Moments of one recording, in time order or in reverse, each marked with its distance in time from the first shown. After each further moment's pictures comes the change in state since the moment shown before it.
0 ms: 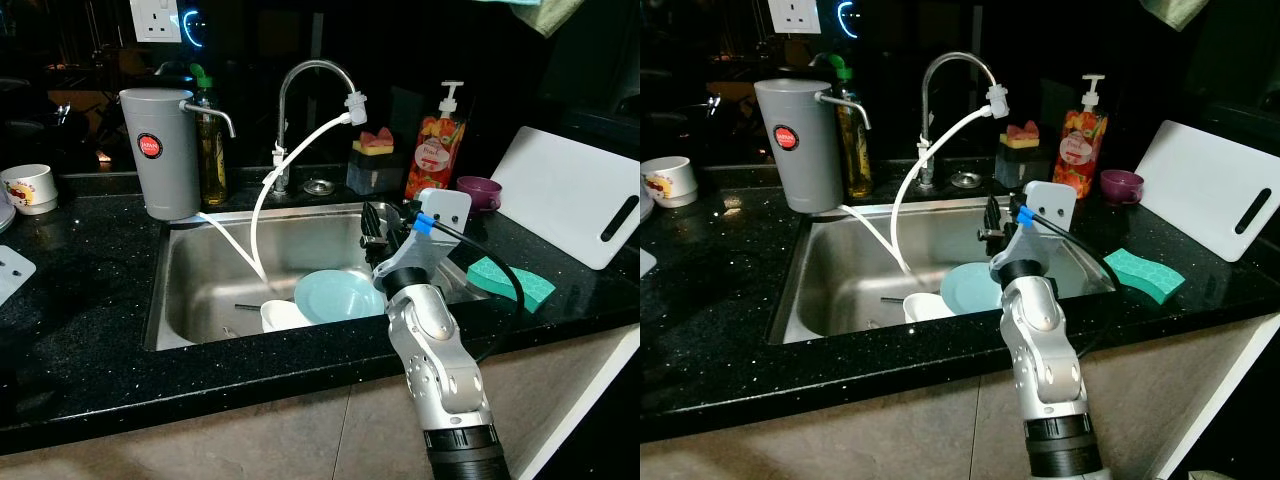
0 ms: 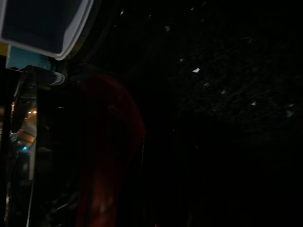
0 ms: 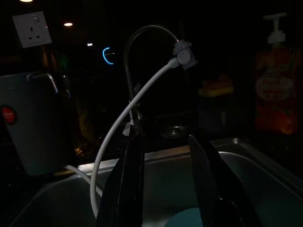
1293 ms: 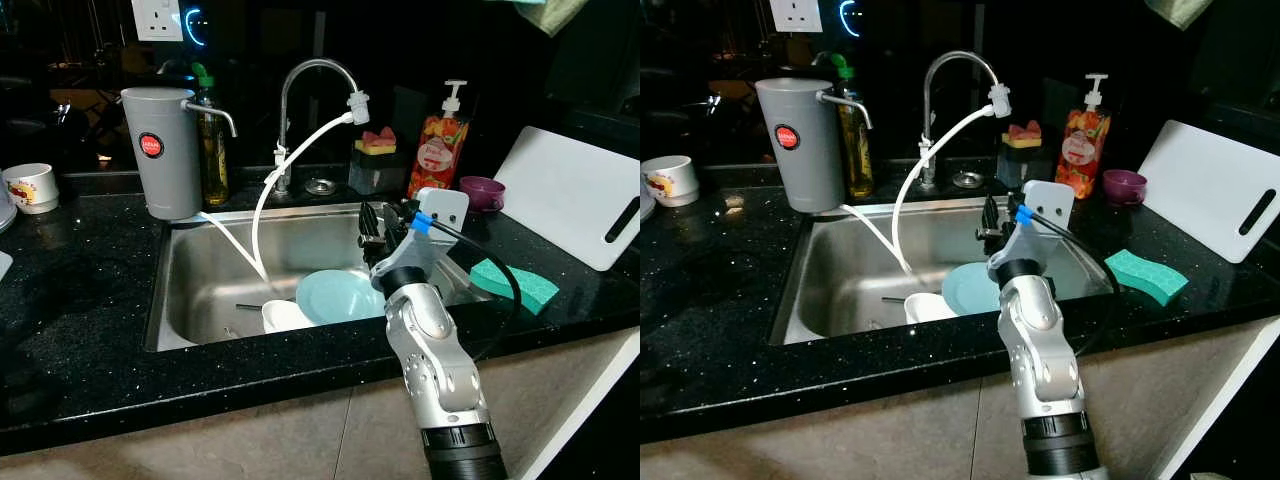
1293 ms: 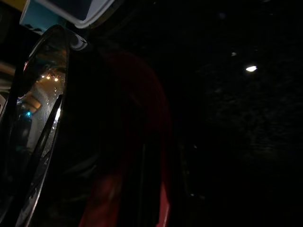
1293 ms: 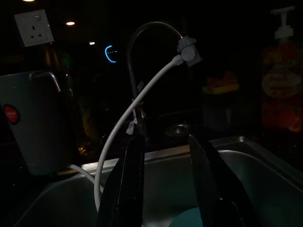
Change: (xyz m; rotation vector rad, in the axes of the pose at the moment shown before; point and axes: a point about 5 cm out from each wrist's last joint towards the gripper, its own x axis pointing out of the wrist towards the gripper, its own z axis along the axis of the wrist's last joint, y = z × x) left arm 0.004 0.005 -0.007 -0.200 0.022 0.118; right arm 0.002 0.002 -0.001 0.014 0.006 0.001
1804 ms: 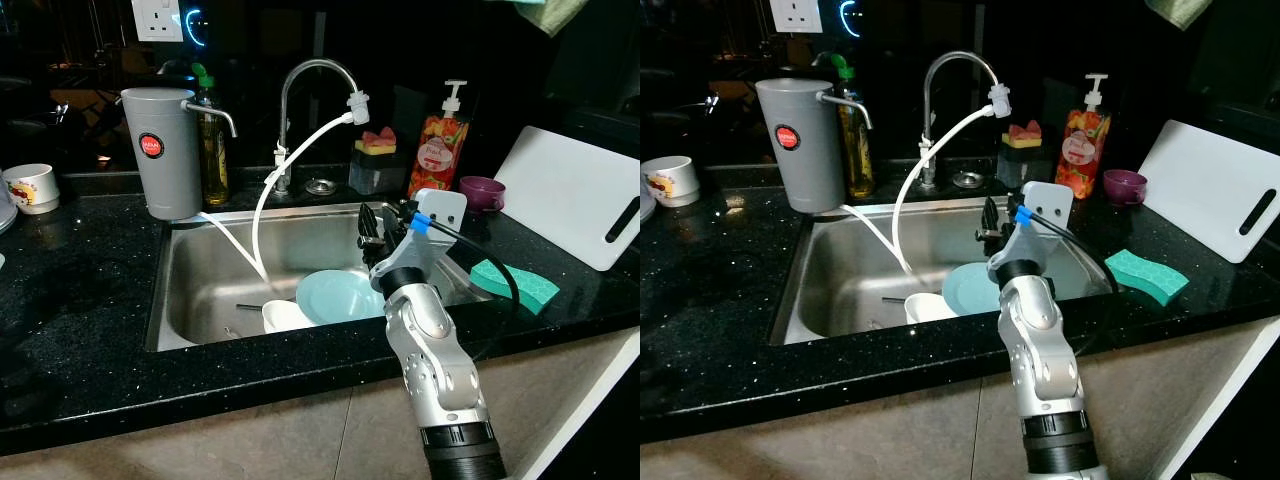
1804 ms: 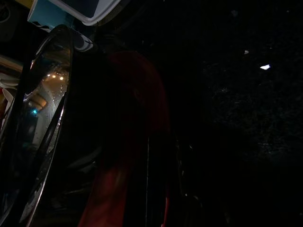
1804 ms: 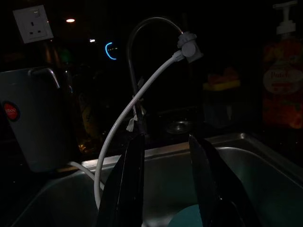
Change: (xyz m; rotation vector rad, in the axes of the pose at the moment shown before) left arm 0.001 0.000 -0.001 -0.005 0.005 0.007; right arm 0.001 0.000 -0.003 0.003 0.012 0.004
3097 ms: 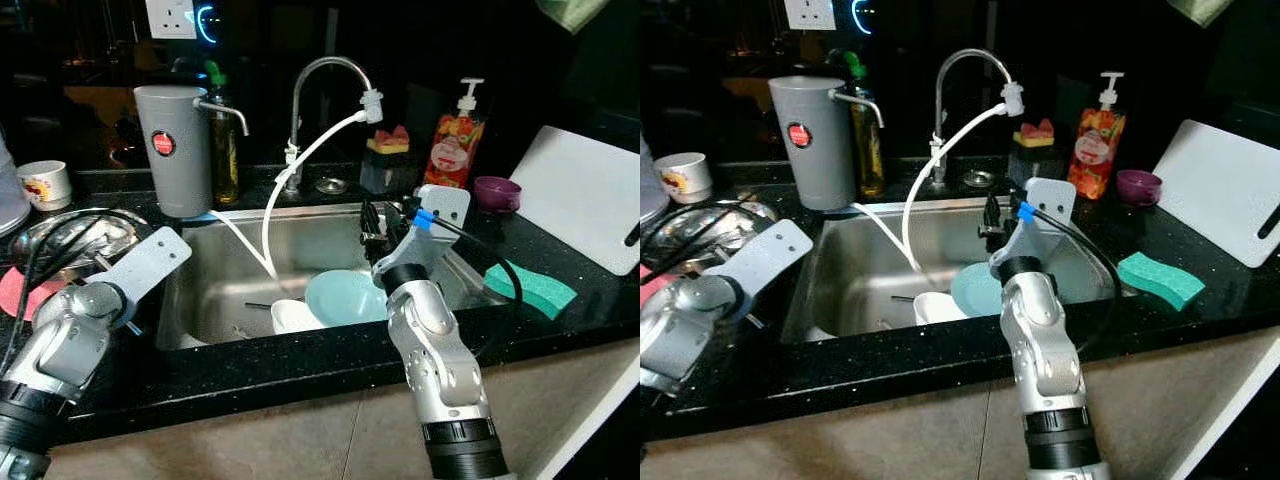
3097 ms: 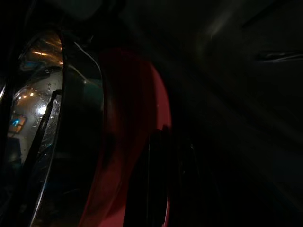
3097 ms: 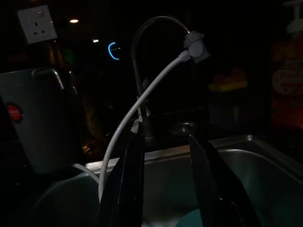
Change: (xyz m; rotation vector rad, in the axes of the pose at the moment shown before) left arm -0.084 -0.117 0.103 0.269 -0.500 -0.603; right arm 0.002 -0.003 0.004 -0.002 -0.012 -0.004
